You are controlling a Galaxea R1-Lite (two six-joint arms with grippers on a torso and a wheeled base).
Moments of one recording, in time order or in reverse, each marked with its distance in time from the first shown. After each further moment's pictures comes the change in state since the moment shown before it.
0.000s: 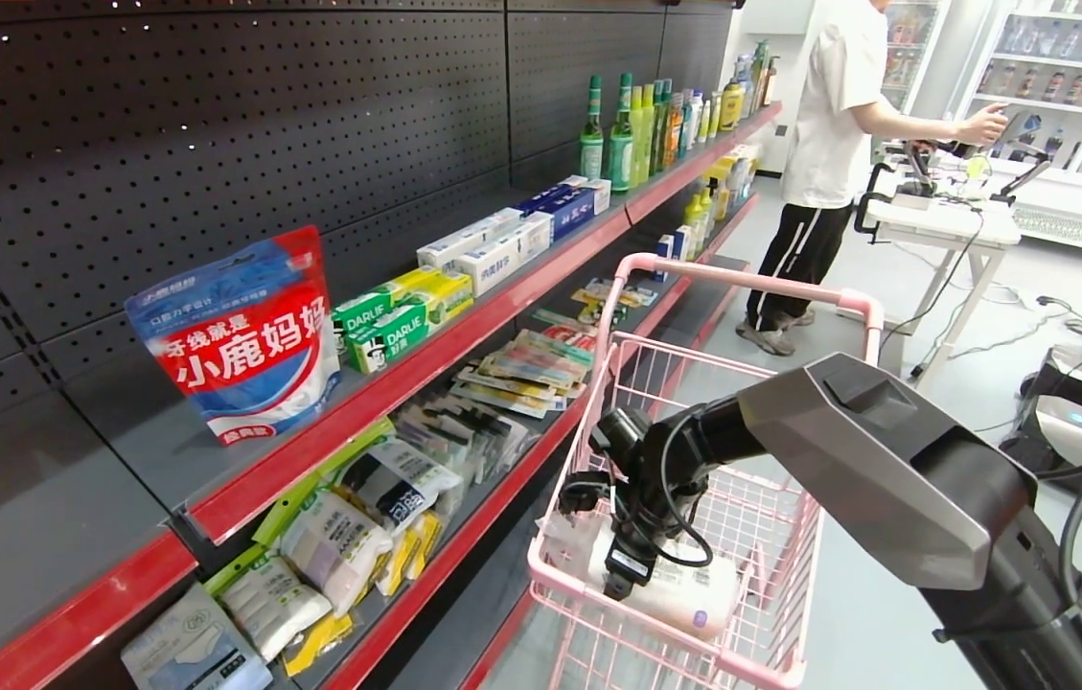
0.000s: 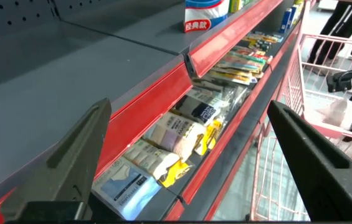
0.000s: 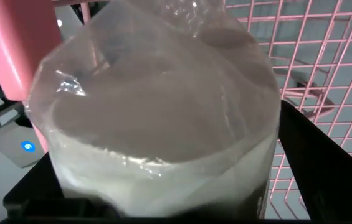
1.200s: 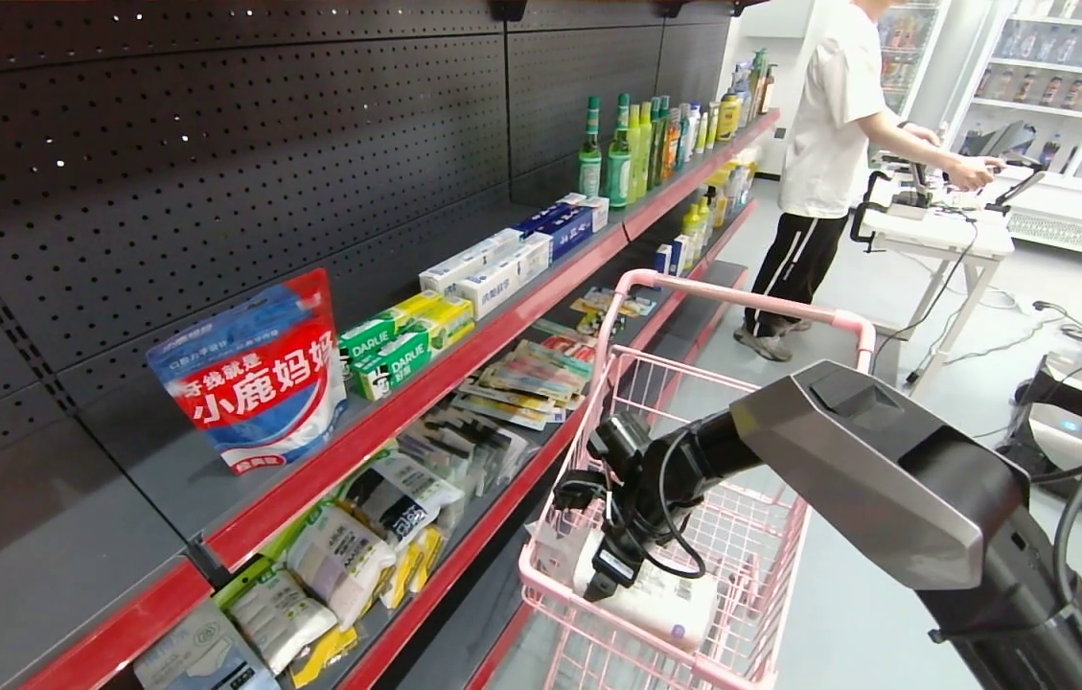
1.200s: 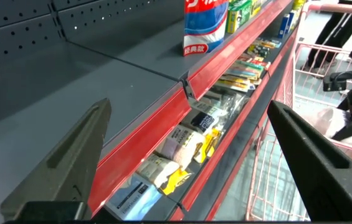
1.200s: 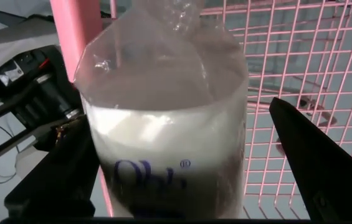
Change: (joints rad) left arm 0.000 0.000 0.000 -0.001 0.000 0.001; right arm 0.021 -0.002 0.074 -0.173 0.075 0.073
